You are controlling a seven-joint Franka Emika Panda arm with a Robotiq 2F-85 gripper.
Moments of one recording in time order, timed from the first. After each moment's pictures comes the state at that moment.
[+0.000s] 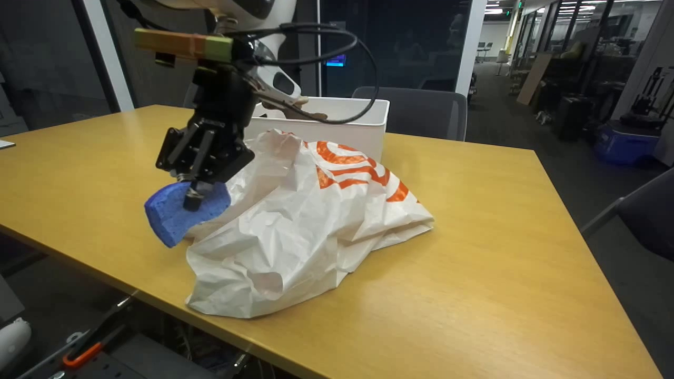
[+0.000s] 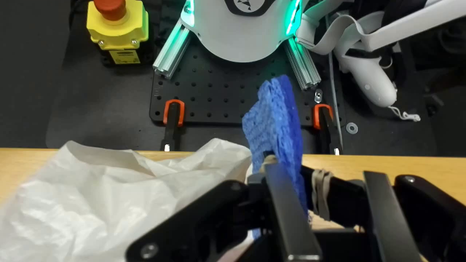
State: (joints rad) arm 0.01 -0.17 -0.01 -2.47 0.02 1.66 -0.06
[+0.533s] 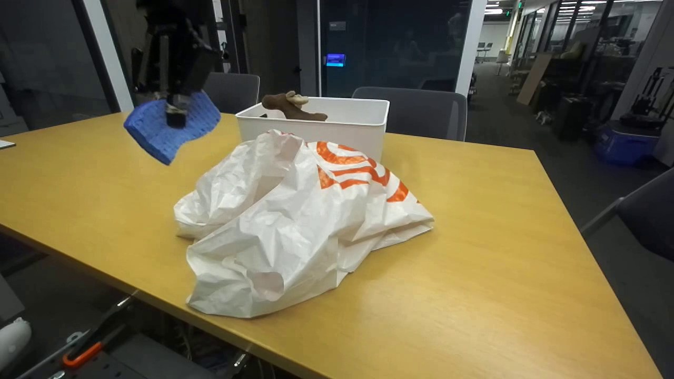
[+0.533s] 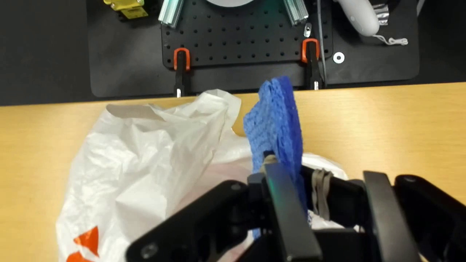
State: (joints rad) arm 0.05 -0.50 0.11 -2.46 0.01 1.67 0.15
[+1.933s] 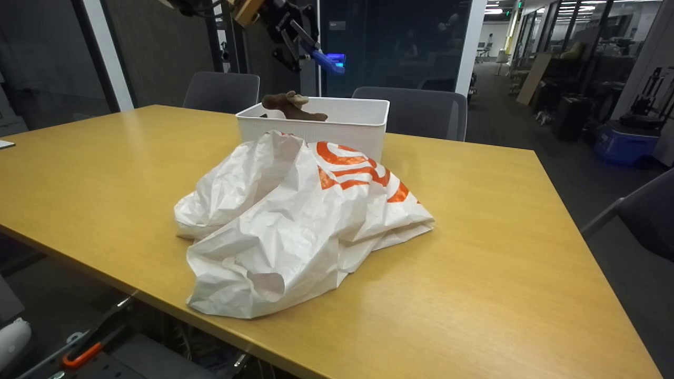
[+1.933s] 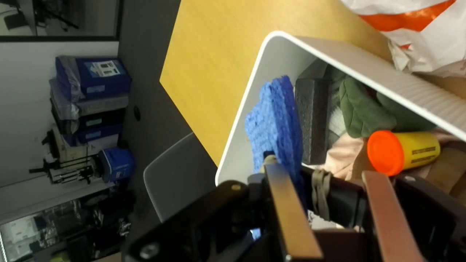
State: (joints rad) arm 0.04 0.14 0.23 -1.90 -1.04 2.17 0.18
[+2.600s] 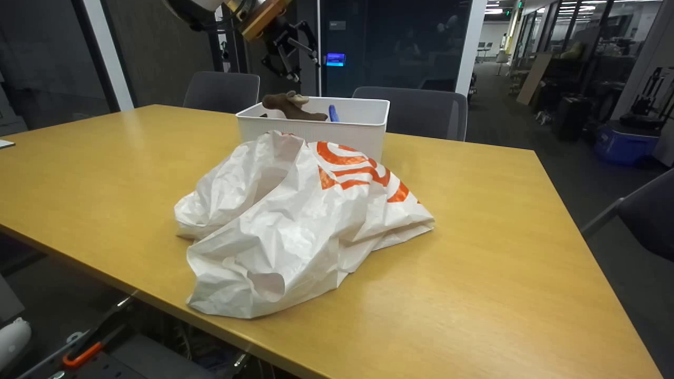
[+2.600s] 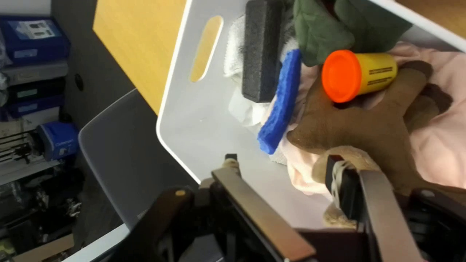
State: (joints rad) arm 0.10 0.31 0.19 -1.73 -0.87 2.26 0.05
